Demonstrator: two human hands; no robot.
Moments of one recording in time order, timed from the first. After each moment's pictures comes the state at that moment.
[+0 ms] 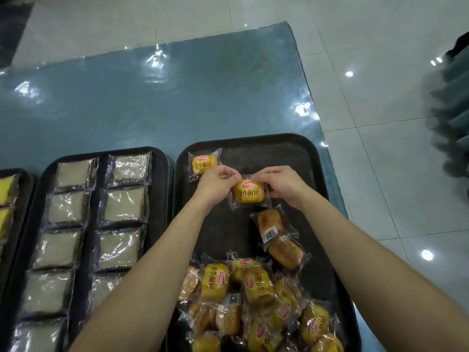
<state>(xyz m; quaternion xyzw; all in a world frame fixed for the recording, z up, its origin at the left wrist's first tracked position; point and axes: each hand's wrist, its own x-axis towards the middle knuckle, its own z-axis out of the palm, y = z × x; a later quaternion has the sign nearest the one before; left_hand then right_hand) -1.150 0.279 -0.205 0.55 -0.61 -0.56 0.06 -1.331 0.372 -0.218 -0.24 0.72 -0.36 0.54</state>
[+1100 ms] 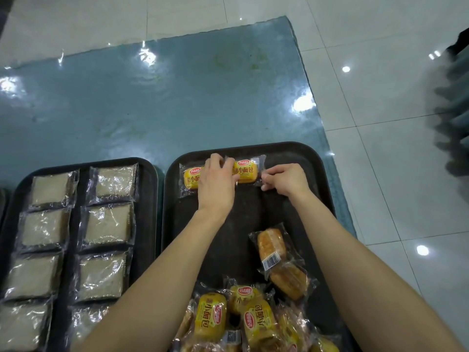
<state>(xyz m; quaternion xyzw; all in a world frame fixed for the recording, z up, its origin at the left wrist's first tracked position) -1.190 0.256 -0.246 0.49 -0.86 -0.13 0.07 -1.363 0.329 -0.261 -0.18 0.83 -0.31 0.42</state>
